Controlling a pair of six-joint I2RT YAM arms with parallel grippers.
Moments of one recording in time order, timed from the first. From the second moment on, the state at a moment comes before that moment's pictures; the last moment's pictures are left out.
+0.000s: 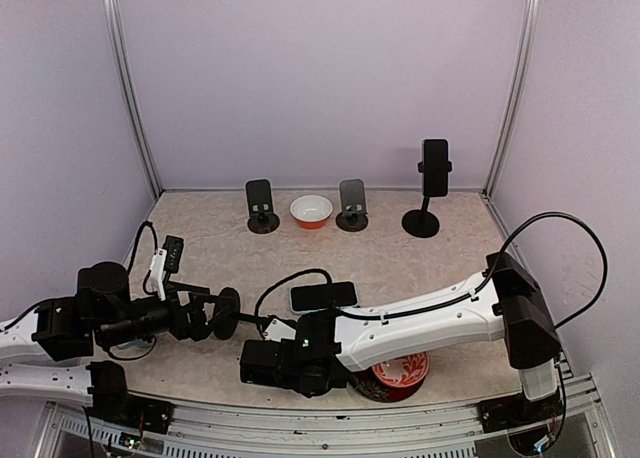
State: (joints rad) left arm -1.10 0.55 0.48 -0.26 -0.21 -0.59; right arm 1.50 2.14 1.70 -1.02 0.69 0.51
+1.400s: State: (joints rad) left arm -1.09 0.53 0.47 -0.26 -0.21 -0.58; right arm 1.47 2.13 1.62 -1.19 0.67 0.77
